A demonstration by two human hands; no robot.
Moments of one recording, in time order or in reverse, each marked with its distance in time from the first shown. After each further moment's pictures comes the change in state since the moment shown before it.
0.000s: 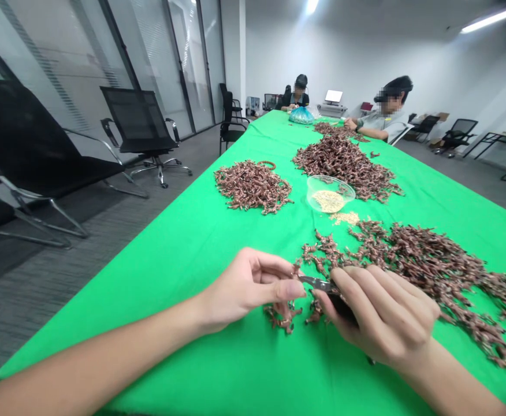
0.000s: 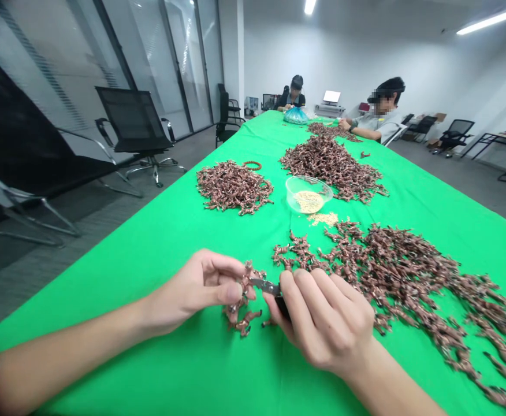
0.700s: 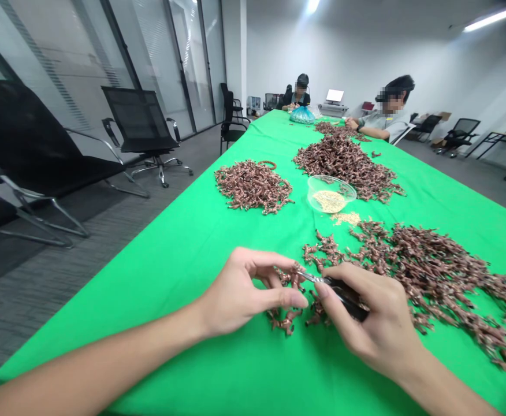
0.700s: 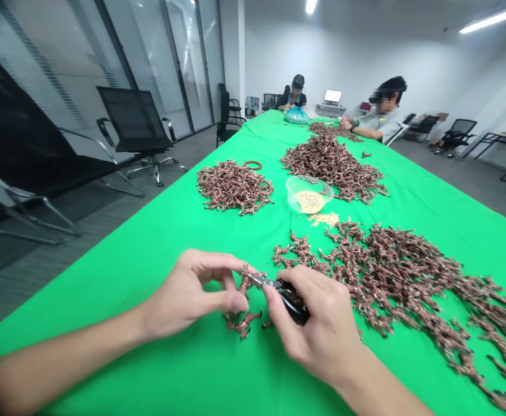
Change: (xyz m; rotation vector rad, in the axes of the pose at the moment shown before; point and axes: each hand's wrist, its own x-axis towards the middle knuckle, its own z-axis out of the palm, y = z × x) left_hand -0.003 0.001 0.003 0.346 0.205 0.185; right_hand 0.016 -0.015 0.001 0.699 -0.193 0.585
